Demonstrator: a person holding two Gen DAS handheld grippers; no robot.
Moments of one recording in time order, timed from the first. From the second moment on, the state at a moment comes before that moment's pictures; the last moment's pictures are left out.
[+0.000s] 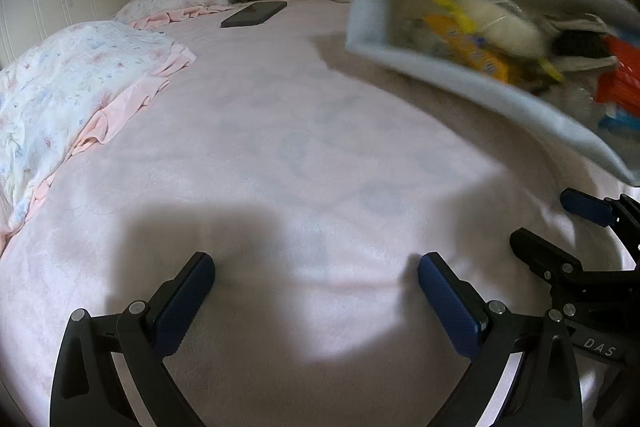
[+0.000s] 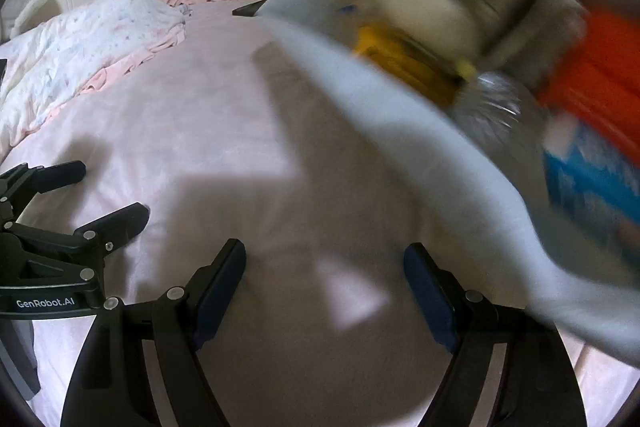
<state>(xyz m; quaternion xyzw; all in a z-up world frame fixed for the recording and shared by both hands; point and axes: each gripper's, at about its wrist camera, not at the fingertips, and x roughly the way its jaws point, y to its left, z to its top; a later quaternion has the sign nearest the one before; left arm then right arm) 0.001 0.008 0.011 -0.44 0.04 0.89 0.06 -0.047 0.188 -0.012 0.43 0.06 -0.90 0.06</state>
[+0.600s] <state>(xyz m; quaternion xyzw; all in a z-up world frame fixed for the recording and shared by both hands) 0.001 0.009 0.011 -0.44 0.04 0.89 0.06 -0.047 0.188 -0.013 0.43 0.05 -0.90 0.07</state>
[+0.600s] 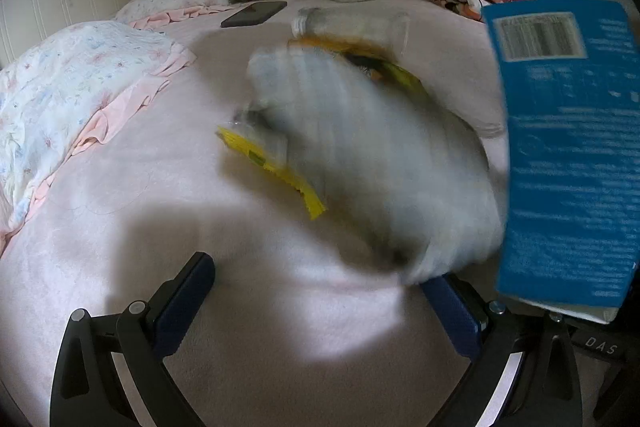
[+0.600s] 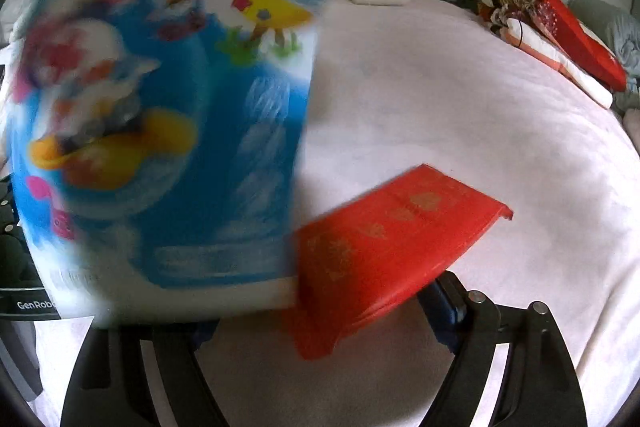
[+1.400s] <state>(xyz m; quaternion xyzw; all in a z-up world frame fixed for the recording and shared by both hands) 0.001 0.008 0.012 -0.44 0.04 0.89 0.06 -0.041 0.190 -0.013 0.43 0.05 -0.90 0.07</state>
